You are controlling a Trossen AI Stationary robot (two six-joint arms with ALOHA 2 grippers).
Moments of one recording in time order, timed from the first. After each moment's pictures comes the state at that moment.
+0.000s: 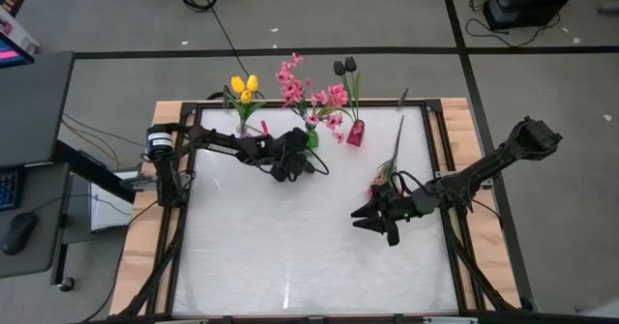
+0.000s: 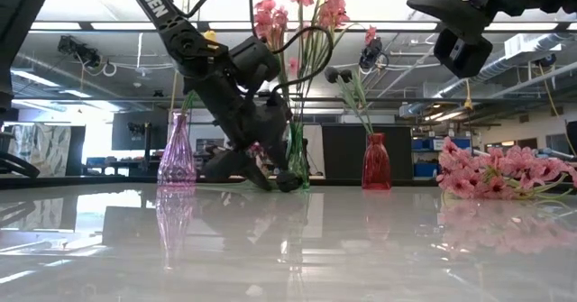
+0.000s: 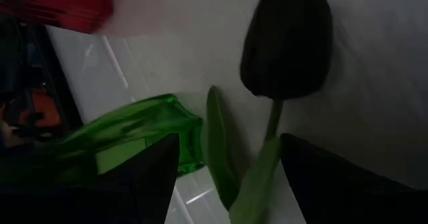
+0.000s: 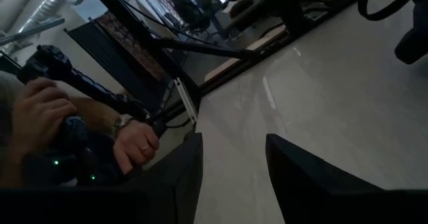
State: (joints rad) left arm 0.27 1.84 0.96 0.05 -0.22 1.09; right arm 0.44 1.14 0.42 0.58 0.26 0.71
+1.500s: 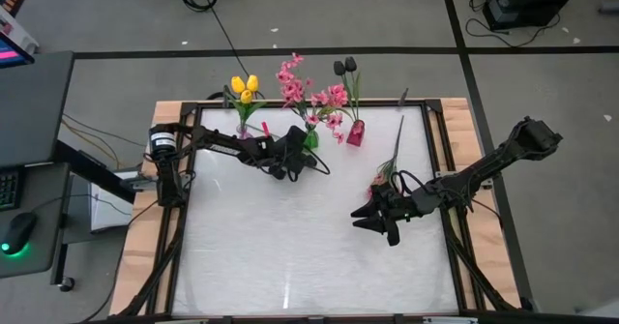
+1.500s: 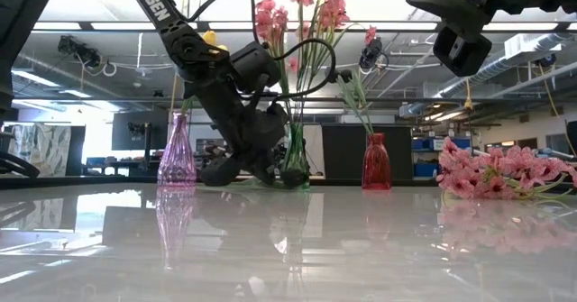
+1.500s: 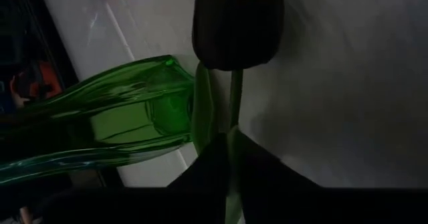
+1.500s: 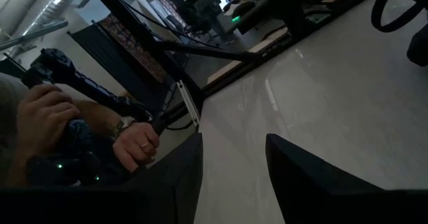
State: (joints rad) left arm 0.27 1.86 0.96 0.05 -0.35 1.08; right arm 0.44 1.14 0.42 0.59 0.26 0.71
